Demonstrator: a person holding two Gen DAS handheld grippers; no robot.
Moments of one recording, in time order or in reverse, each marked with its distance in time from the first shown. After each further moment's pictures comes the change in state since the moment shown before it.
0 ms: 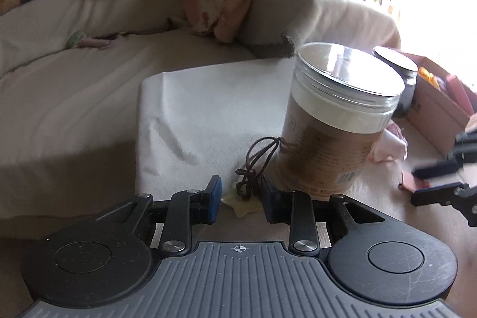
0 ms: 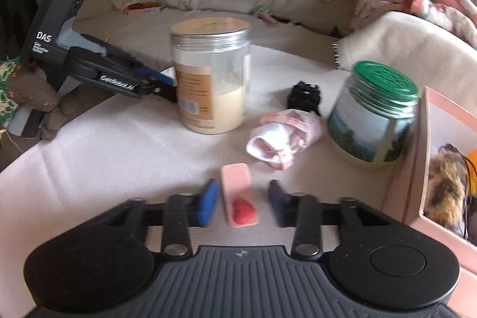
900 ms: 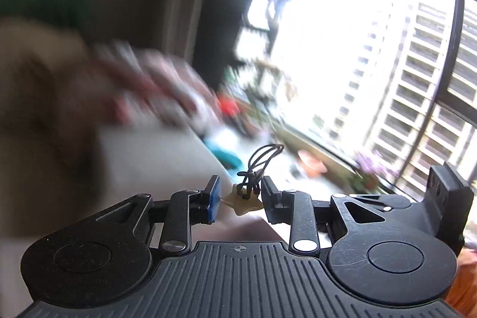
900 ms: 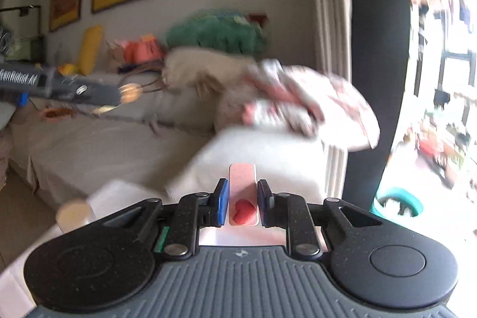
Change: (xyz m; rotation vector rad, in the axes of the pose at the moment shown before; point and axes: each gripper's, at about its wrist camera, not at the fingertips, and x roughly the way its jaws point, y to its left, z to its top) left arm -0.050 -0.193 0.219 -0.018 -0.169 -0.465; right arm -0.183 -0.183 0.043 0.287 -0.288 -0.314
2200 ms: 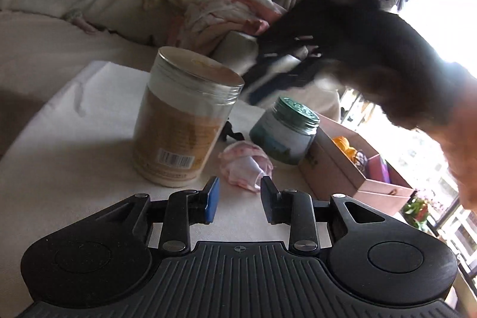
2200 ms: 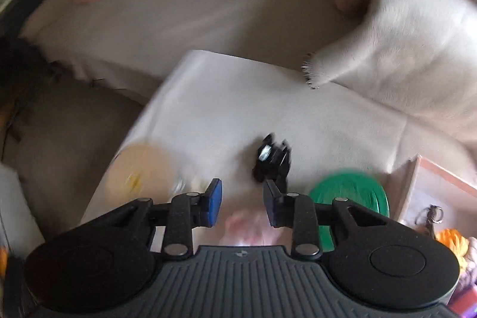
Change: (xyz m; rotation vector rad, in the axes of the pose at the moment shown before) left arm -0.072 0.099 -0.244 -0.266 -0.156 0.282; right arm 0.254 0.181 0.023 -0.024 0.737 0.223
